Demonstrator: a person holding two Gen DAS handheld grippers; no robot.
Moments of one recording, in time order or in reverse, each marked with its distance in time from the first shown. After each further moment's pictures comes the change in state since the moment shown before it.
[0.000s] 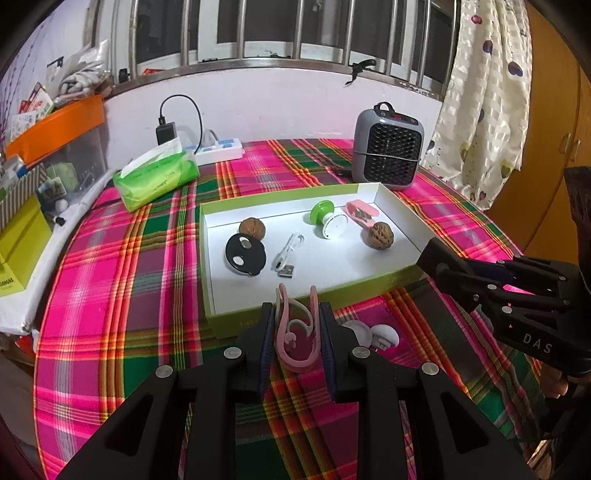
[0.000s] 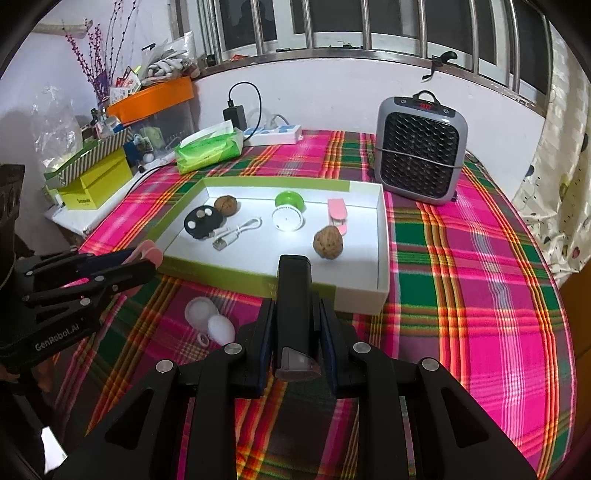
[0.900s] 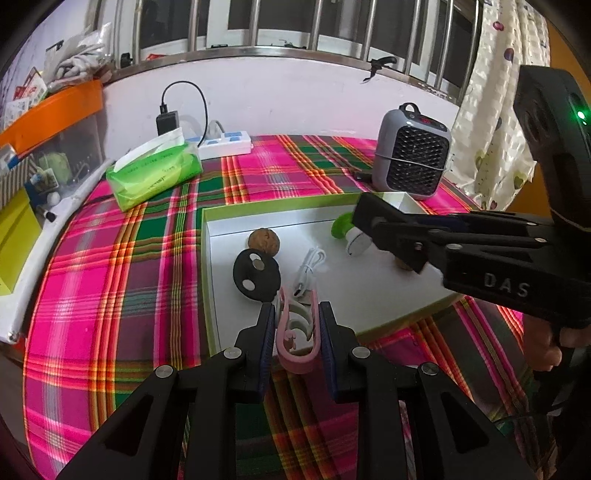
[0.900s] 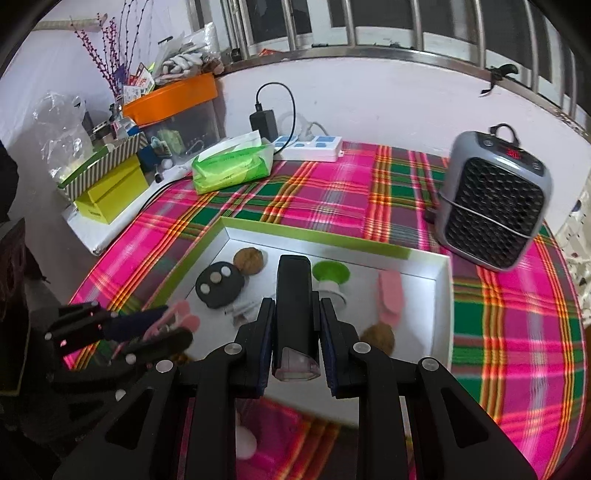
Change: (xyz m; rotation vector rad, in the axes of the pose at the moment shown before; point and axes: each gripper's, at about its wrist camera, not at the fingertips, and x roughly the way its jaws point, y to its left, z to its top) left arm 0.038 0.018 0.022 -0.048 0.024 -0.002; right arm 0.063 0.014 0.074 -0.065 0.042 0.122
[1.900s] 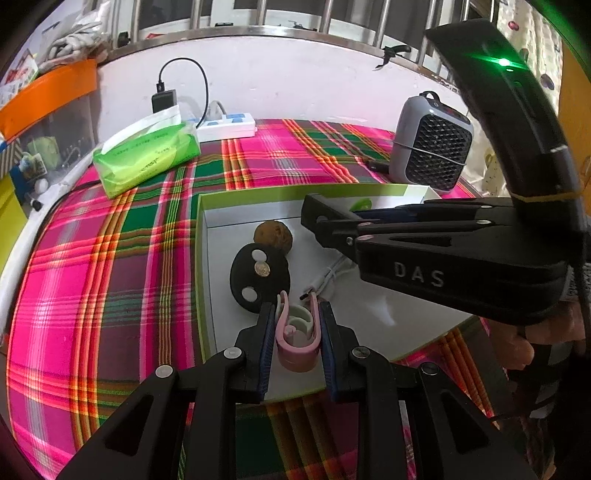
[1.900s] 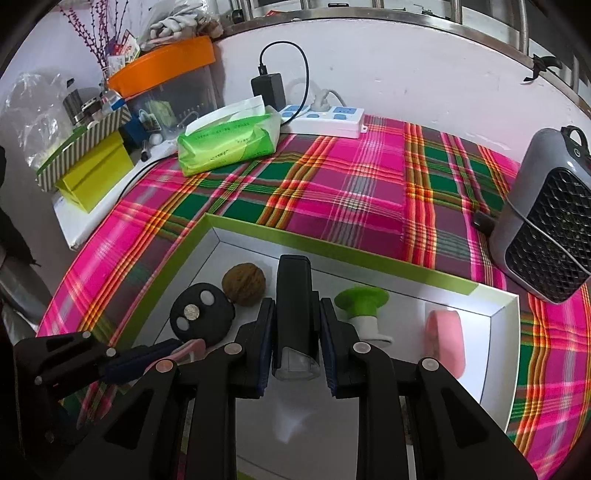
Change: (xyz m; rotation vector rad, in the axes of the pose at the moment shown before) left arm 0.034 0.011 0.006 -0.023 0.042 -0.009; right arm 0.067 0.006 0.026 -0.027 0.110 0.000
